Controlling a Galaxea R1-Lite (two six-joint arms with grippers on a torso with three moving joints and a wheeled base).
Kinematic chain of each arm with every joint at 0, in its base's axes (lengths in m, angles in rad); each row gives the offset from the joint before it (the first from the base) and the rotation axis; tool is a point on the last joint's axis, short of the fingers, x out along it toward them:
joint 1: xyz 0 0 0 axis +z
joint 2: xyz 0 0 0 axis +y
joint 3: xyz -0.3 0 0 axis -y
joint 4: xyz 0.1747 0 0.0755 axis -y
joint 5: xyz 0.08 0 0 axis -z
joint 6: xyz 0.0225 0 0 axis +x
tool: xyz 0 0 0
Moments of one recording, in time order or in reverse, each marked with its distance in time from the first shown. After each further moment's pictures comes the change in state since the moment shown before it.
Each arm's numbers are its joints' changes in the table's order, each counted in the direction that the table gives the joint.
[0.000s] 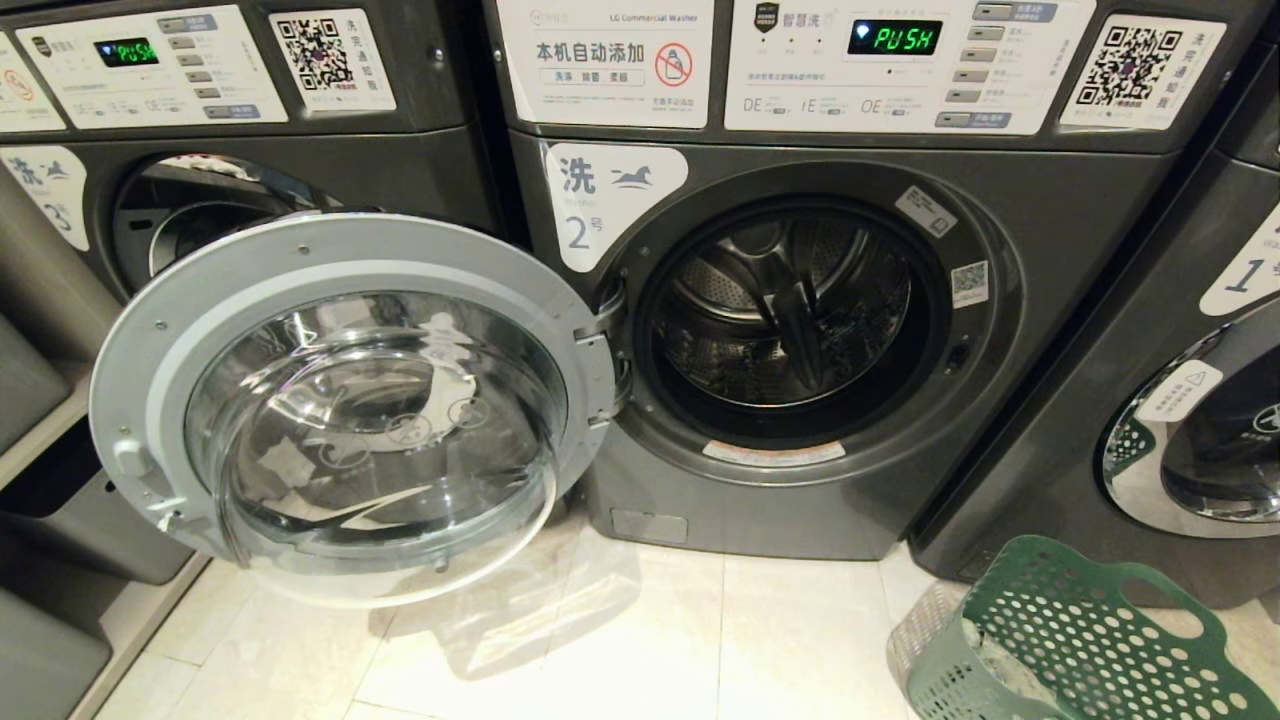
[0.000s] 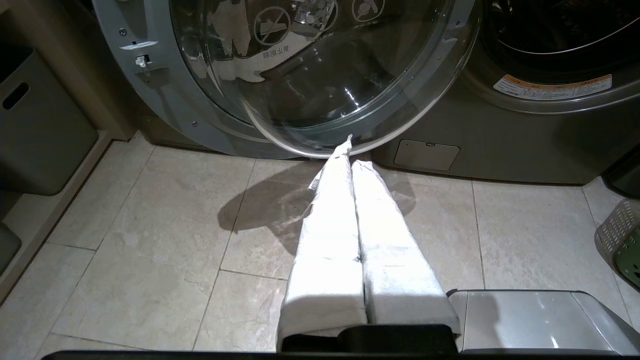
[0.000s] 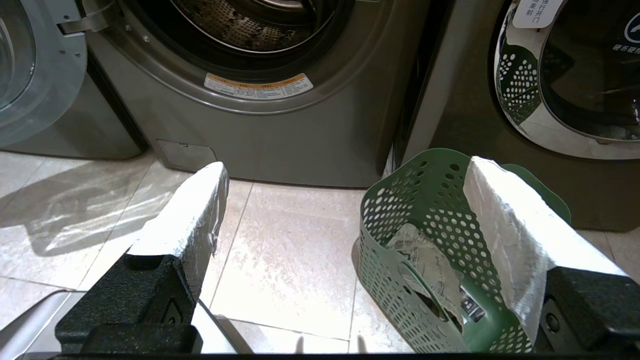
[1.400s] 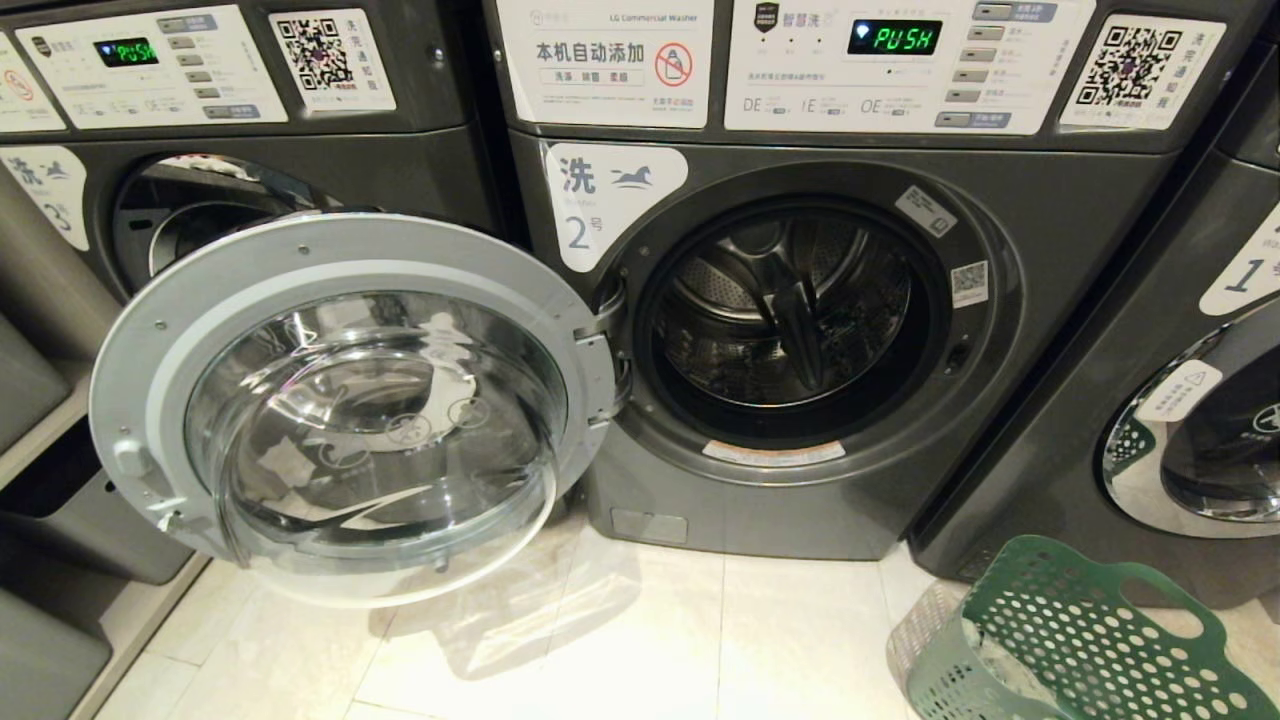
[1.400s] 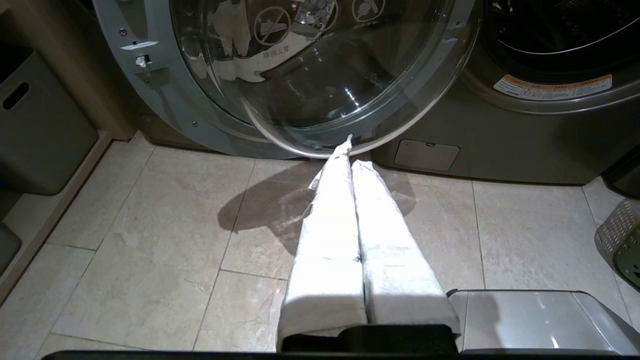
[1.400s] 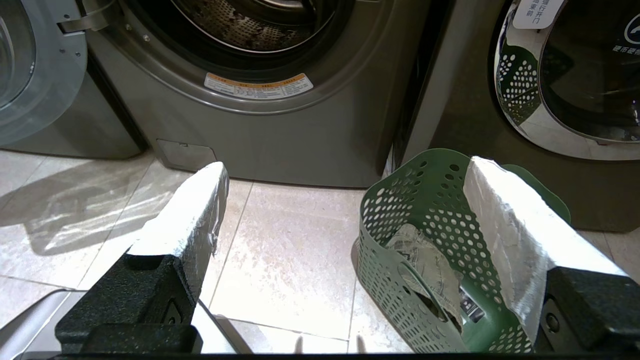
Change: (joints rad) left arm 0.000 0.000 0.000 0.000 0.000 0.001; right arm 0.000 0.000 0.000 0.001 0.000 -0.005
